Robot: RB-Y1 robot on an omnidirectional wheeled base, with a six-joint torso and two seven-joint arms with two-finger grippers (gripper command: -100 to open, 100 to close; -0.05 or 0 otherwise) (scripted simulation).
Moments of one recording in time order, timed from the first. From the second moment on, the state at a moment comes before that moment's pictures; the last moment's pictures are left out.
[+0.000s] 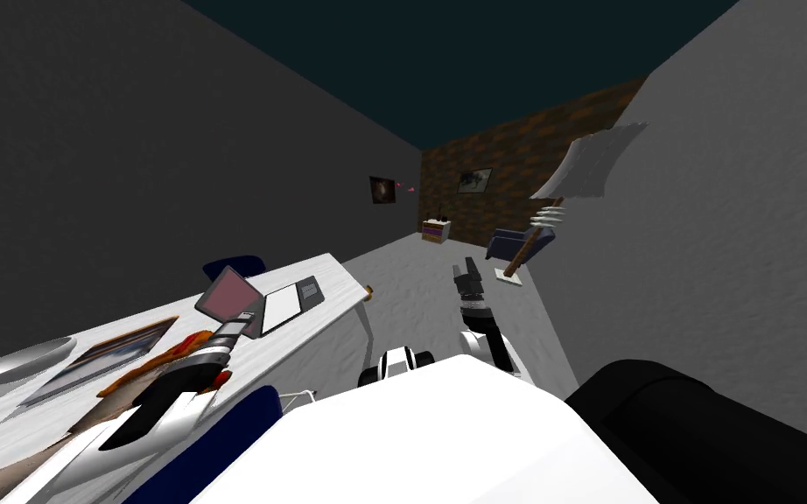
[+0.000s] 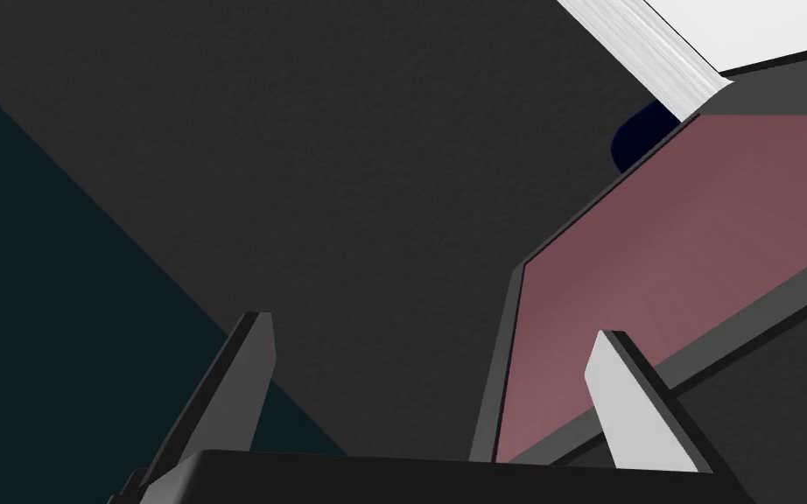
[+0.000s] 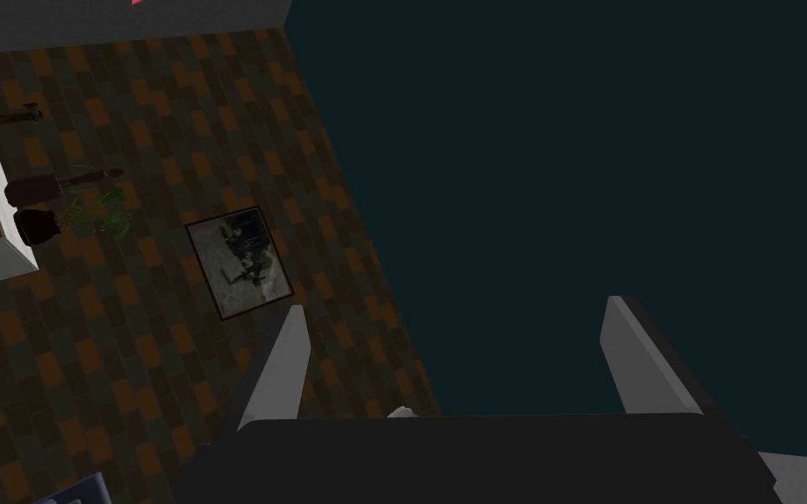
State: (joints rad) left arm 0.33 0.66 0.33 -1.62 0.05 -0.07 -0.25; right arm 0.52 -0.02 -0.07 -2.22 -0.03 -0.47 -0.02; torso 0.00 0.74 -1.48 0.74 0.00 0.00
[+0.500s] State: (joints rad) left arm 0.32 0.70 0.37 -1.56 0.06 -0.04 -0.26; right arm 0.52 -0.02 -0.07 -2.22 -0.03 -0.47 -0.02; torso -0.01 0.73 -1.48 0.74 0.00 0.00
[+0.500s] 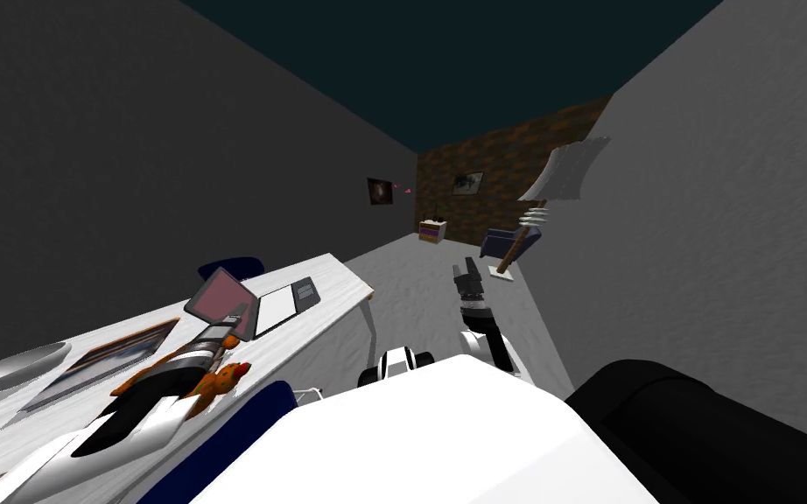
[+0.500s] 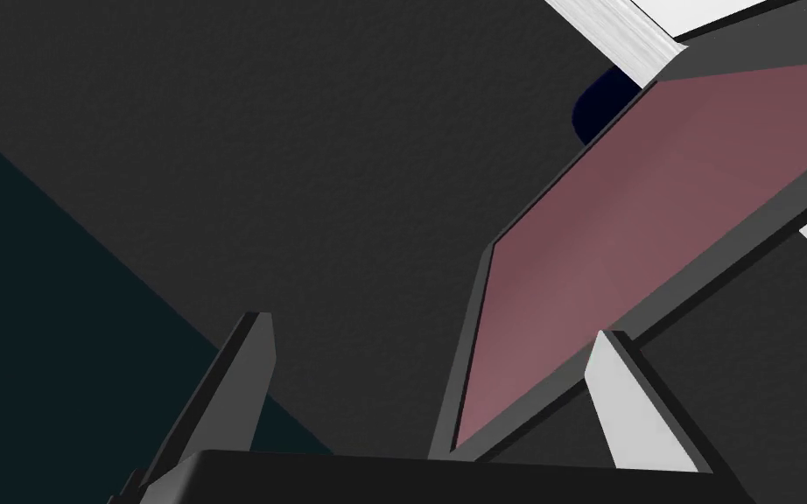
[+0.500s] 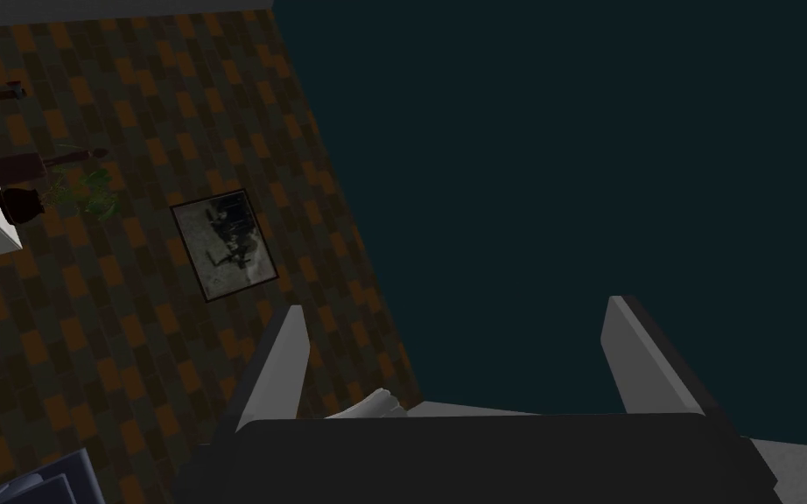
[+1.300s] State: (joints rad) left arm 0.41 0.76 0.35 -1.56 -0.06 0.01 -0.39; right arm 0.52 -0.02 -0.07 -2.22 -0.03 -0.47 -0.02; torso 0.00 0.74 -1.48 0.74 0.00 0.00
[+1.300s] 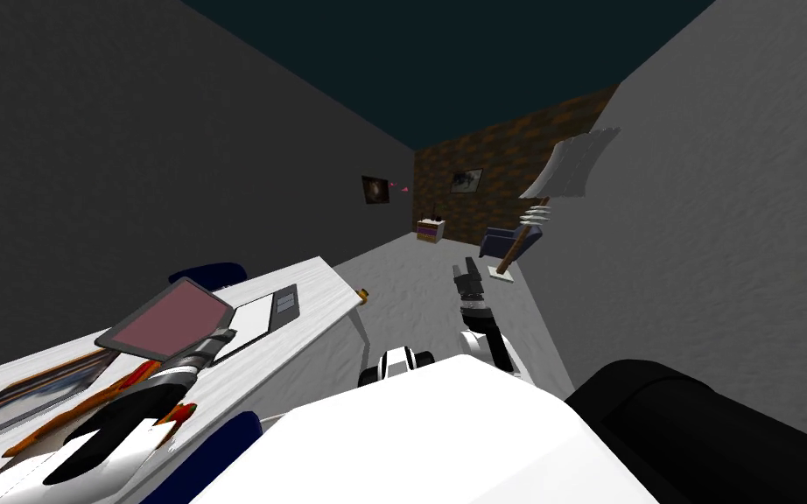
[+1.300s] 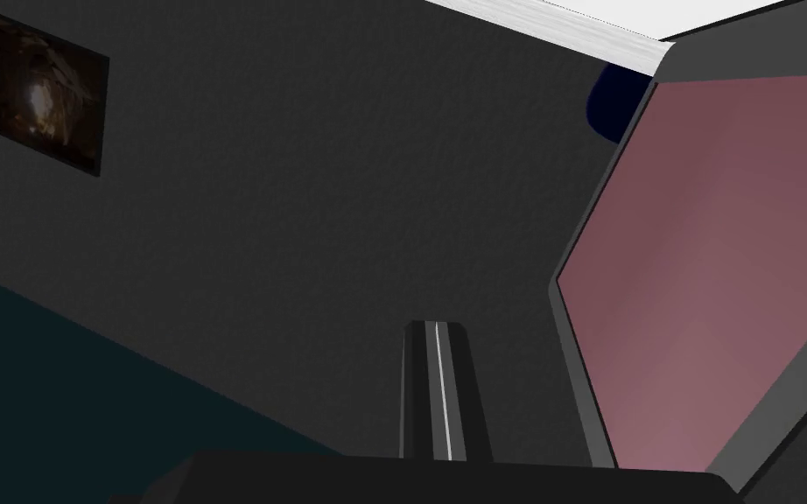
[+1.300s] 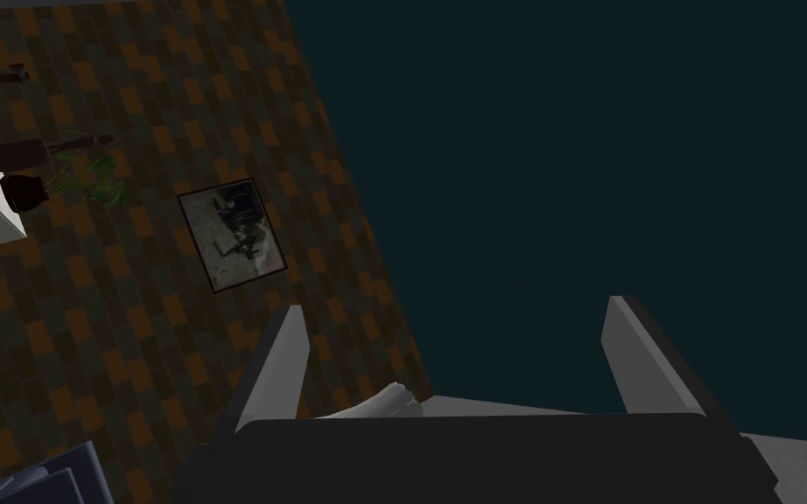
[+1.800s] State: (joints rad) left arm 0.45 0.83 0.36 -1.57 -0.03 0.01 -0.38; right arm 0.52 -0.02 -0.07 -2.22 -0.03 -0.47 -0.02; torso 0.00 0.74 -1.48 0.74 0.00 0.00
